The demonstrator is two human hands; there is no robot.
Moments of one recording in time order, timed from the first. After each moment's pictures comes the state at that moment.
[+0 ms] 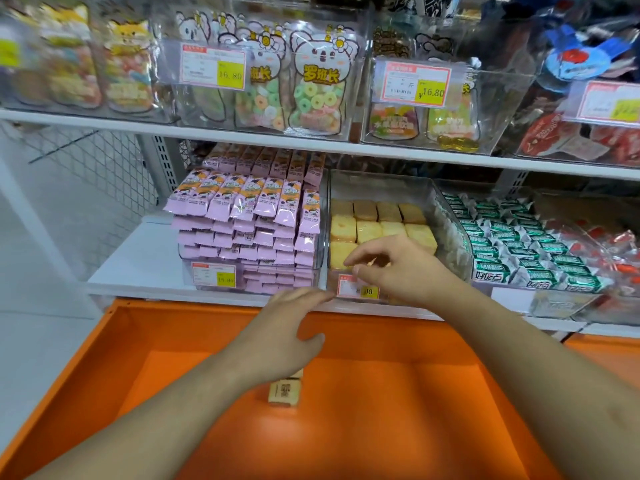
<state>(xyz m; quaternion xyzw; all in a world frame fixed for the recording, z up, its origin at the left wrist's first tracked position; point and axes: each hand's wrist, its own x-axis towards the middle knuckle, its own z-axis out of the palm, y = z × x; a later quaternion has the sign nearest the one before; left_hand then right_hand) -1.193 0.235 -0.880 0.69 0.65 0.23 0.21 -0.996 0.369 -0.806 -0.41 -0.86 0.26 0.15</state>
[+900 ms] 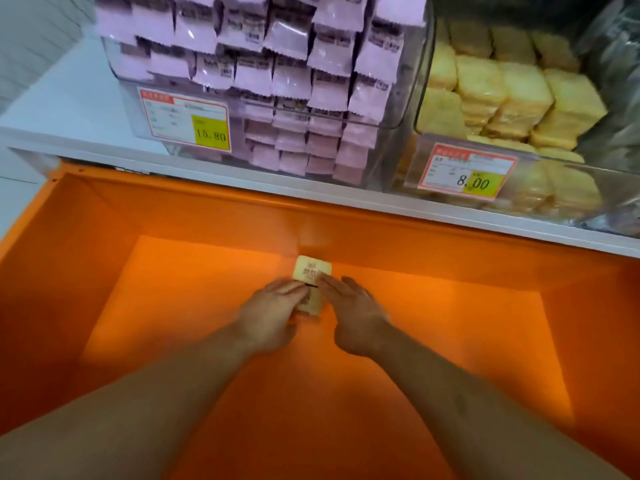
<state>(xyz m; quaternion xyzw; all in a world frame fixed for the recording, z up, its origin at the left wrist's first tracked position) -1.239 0.239 -1.156 0.66 0.70 -0.01 0.28 -1.058 0.324 -1.139 -0.38 -0.86 0.23 -0.24</state>
